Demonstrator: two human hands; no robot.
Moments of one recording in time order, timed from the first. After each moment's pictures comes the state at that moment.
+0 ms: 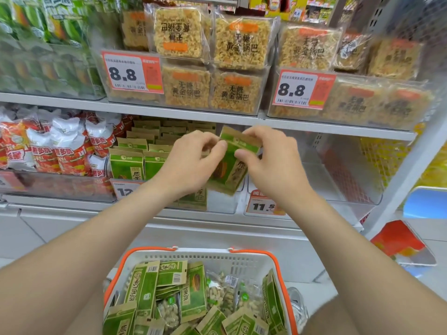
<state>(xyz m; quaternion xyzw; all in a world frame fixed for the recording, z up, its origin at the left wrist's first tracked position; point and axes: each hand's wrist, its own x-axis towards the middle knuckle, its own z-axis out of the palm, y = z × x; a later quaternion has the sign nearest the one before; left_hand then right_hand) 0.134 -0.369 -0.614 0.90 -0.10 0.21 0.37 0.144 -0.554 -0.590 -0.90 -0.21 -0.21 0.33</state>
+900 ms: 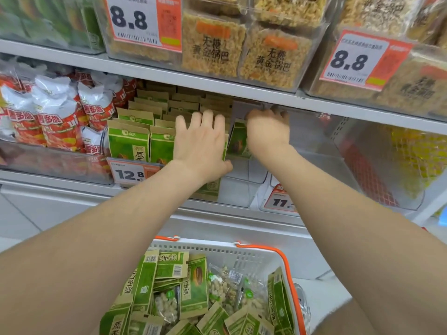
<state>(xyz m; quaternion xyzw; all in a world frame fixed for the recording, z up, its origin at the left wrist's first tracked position) 0.194 -0.351 -0.675 0.97 0.01 0.24 -0.06 0.263 -0.484 -0.637 -0.98 -0.12 -0.15 -0.07</state>
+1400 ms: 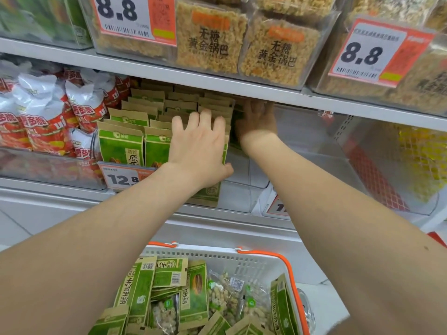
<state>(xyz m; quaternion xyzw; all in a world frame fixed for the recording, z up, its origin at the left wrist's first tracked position) 0.195 -0.350 -0.673 0.97 0.00 0.23 -0.06 0.318 -0.458 -0.662 -0.94 -0.15 -0.11 -0.29</state>
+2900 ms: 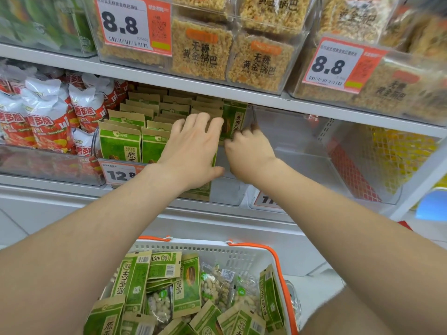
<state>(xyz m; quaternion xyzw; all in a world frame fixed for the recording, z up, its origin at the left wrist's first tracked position) 0.165 -0.346 -0.658 0.98 -0.09 0.20 0.02 0.221 -0.488 -0.645 -0.92 -0.28 -0.08 -0.26</state>
